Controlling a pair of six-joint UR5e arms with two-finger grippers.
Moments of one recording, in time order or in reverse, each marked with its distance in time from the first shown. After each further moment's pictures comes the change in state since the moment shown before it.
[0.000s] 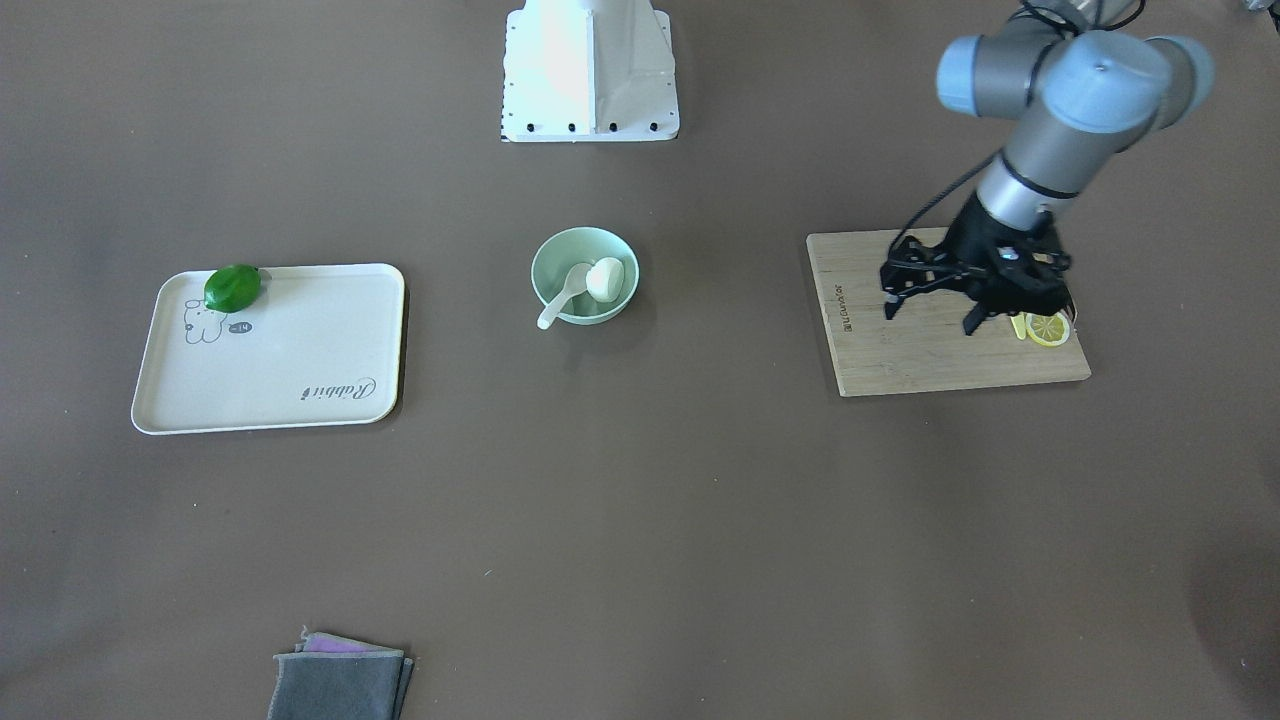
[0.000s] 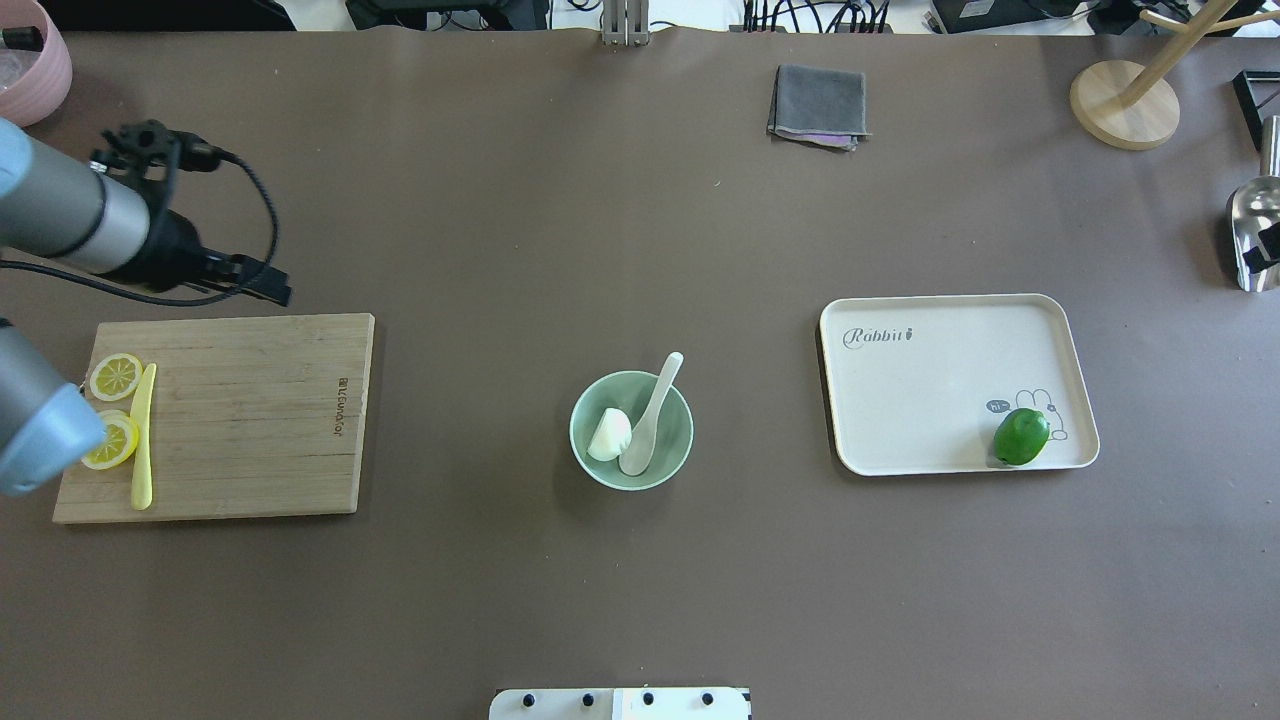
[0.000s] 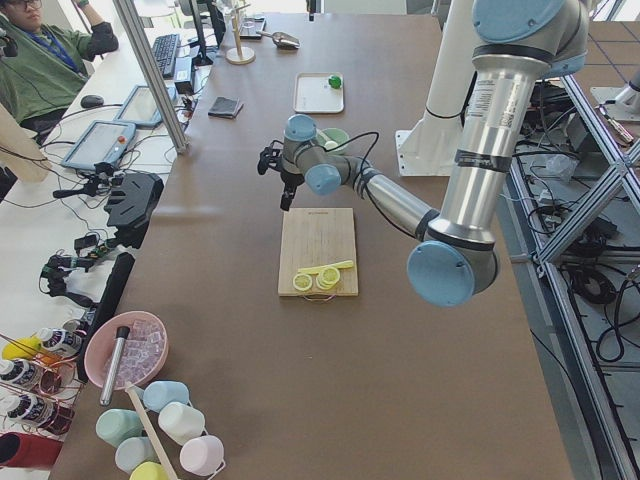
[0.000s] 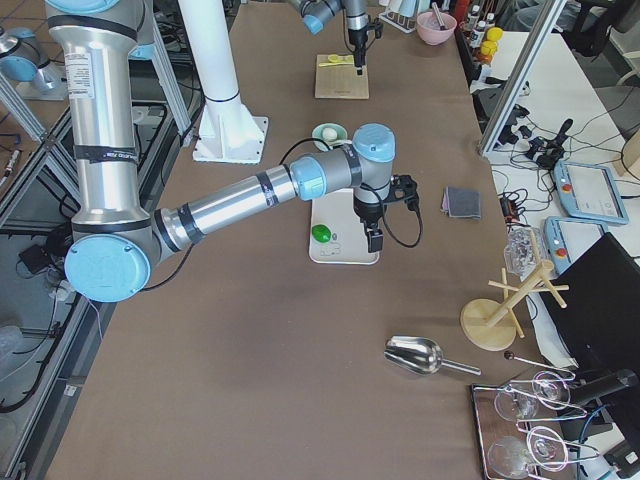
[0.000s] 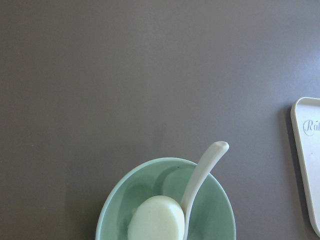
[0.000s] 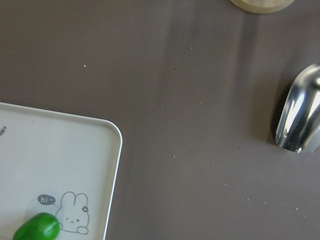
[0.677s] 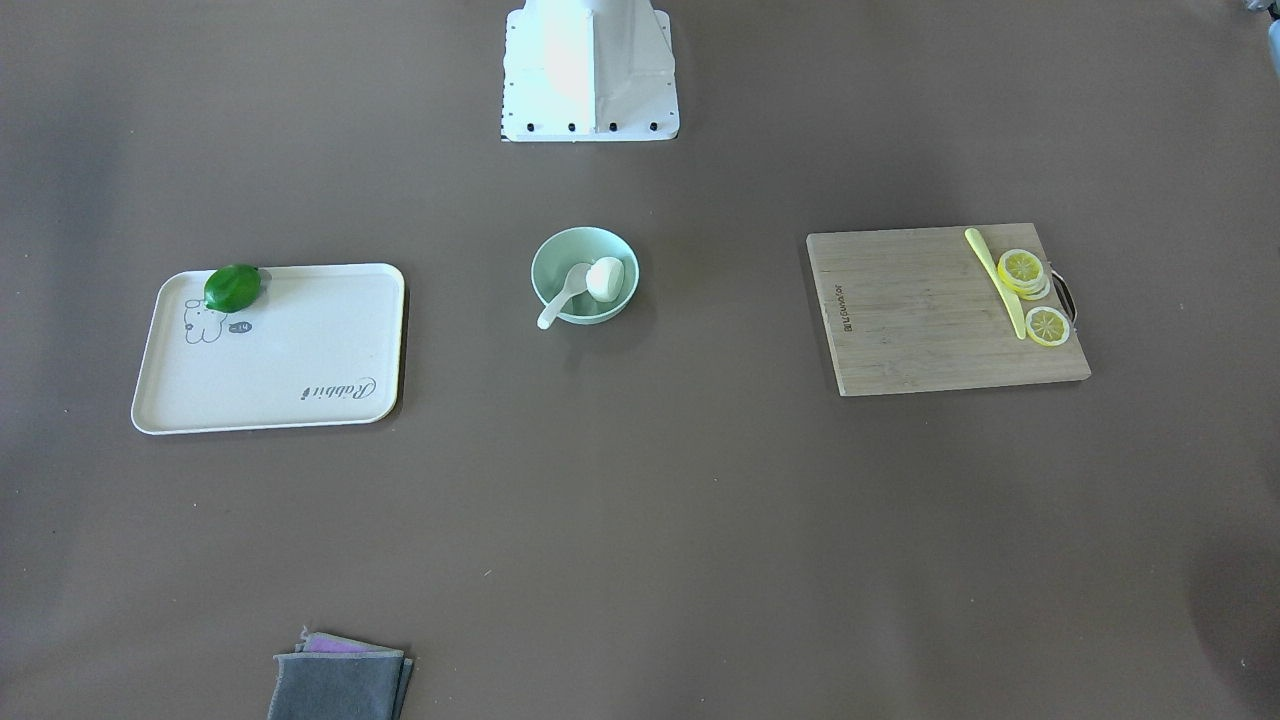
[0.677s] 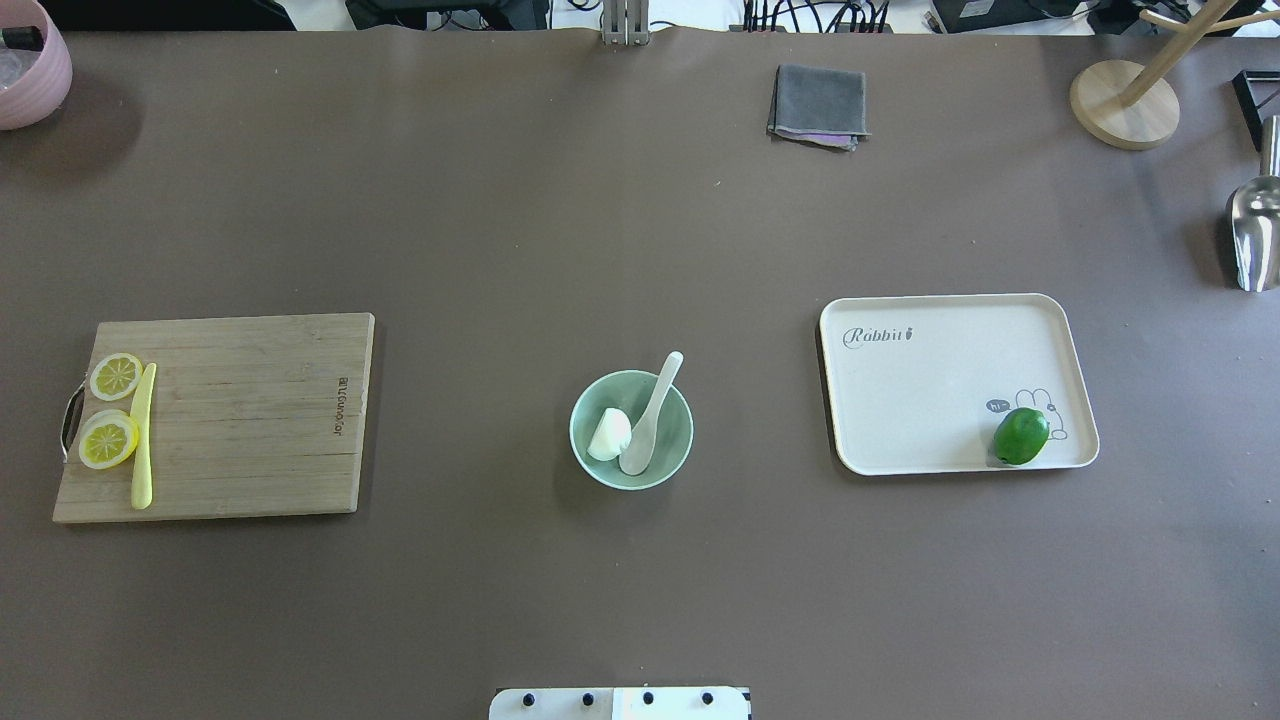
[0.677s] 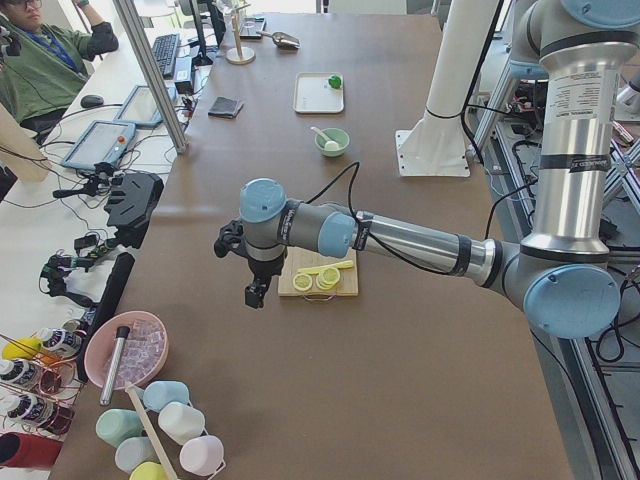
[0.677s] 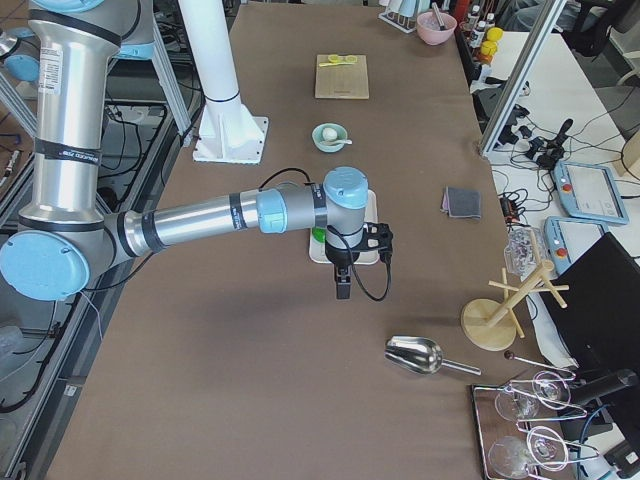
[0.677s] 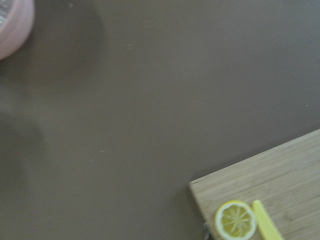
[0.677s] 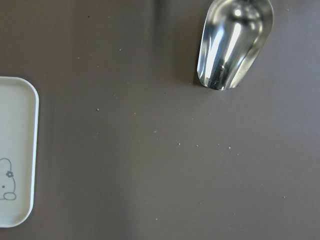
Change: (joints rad) left arm -0.575 0.142 0.091 0.418 -0.175 0.897; right arm 0.144 -0.156 -0.012 -0.001 -0.009 -0.128
